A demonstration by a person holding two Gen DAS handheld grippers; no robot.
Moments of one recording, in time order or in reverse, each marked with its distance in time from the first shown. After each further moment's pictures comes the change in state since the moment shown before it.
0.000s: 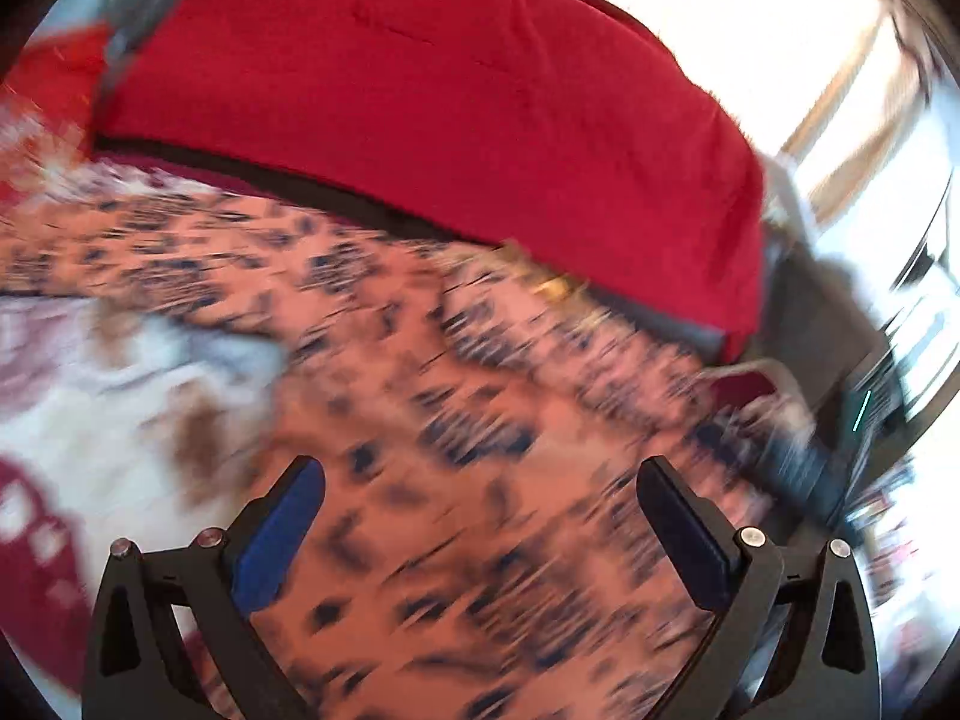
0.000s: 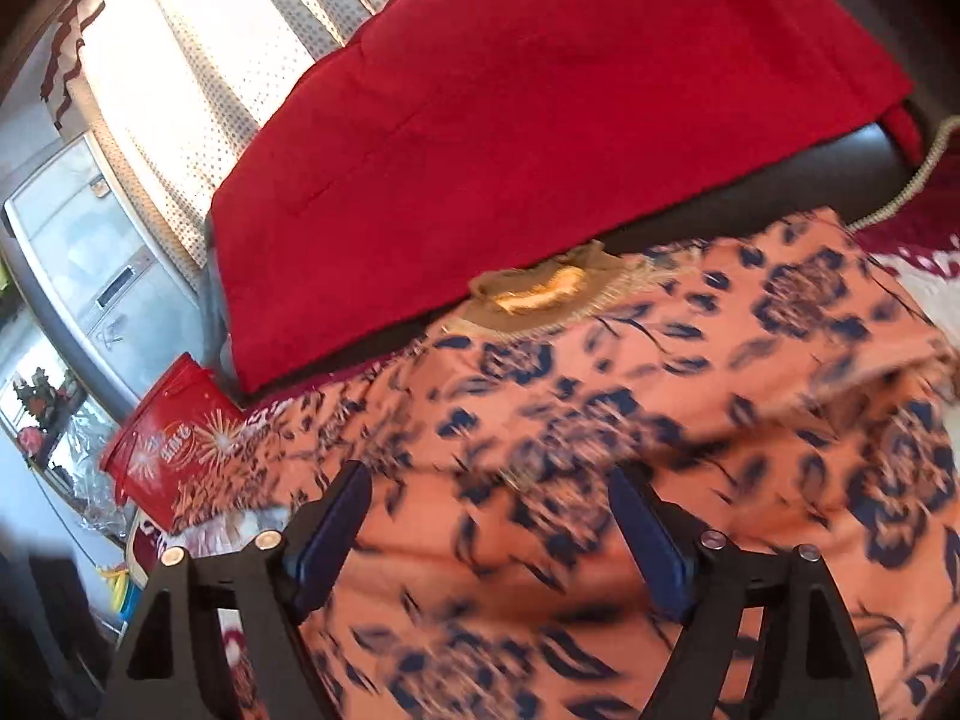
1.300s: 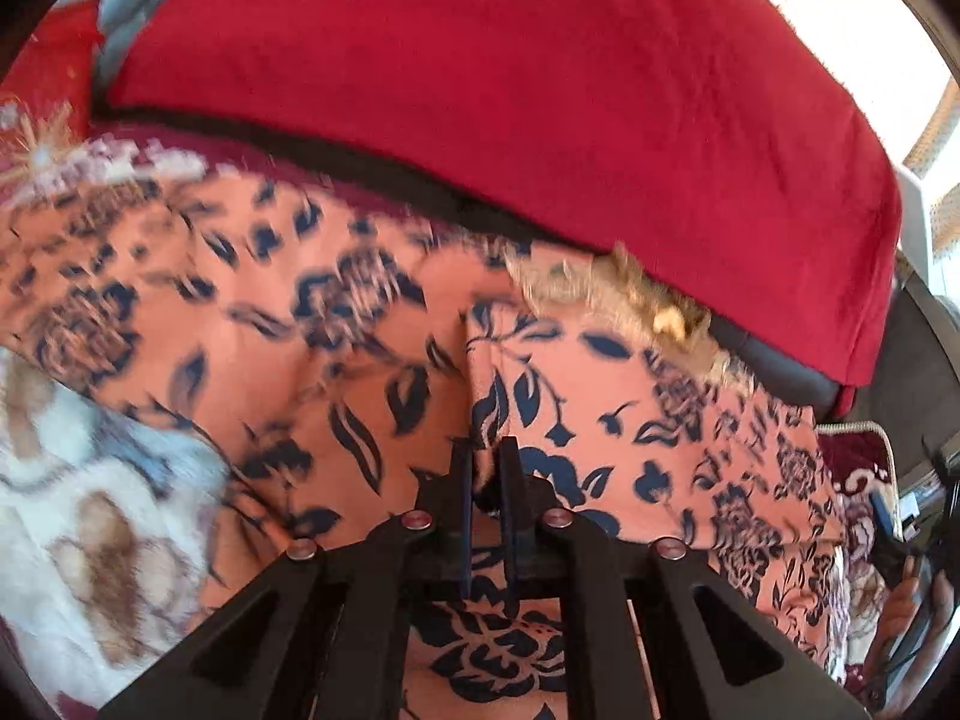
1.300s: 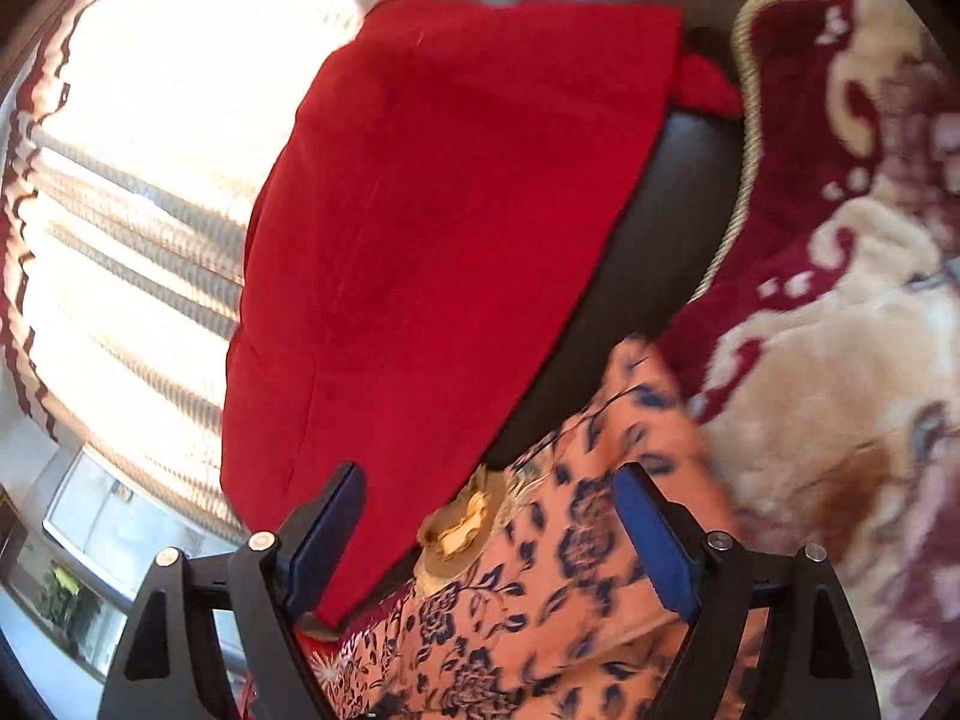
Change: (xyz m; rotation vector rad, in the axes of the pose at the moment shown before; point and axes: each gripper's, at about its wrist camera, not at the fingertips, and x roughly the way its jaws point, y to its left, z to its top) left arm 0.088 0.005 0.038 -0.051 0.007 0.285; right arm -0.056 -0.171 0.087 0.542 -0.288 0.097
